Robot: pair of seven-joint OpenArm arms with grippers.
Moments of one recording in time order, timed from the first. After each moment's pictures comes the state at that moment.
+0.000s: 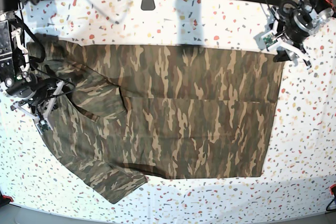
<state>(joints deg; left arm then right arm) 24.1 -30.4 2.1 98.5 29.0 -27.4 8.7 1.7 40.7 -3.2 92.7 20.1 13.9 -48.1</state>
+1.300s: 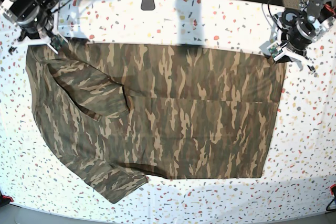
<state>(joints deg) 20.3 -30.3 2.1 92.2 23.4 -27.2 8.8 -42.6 46.3 8.0 126.1 1.8 17.0 -55.6</state>
